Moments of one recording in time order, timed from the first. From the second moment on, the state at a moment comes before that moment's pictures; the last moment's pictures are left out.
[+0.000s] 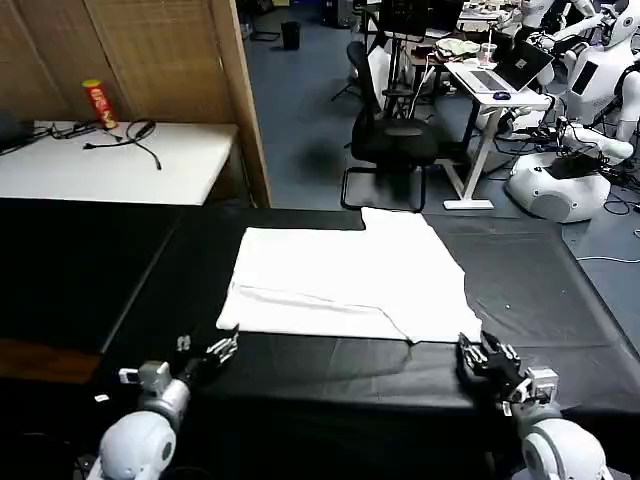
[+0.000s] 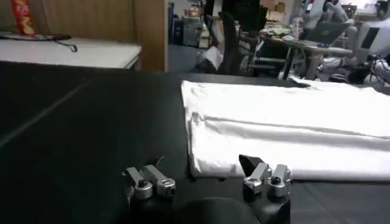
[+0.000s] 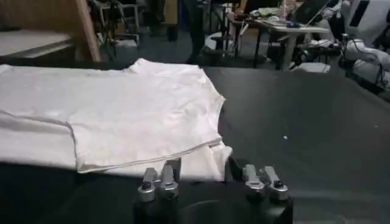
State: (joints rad) left arm 1.42 -1.20 -0.52 -1.92 -0.43 0.34 -0.01; right arm -1.49 1.11 0.65 1.92 0.46 -0.36 0.02
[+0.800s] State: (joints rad) left arm 1.56 -1.17 -0.57 -2.06 -0.38 0.40 -0.06; right arm -1.71 1.10 0.70 2.15 0.44 -0.48 0.09
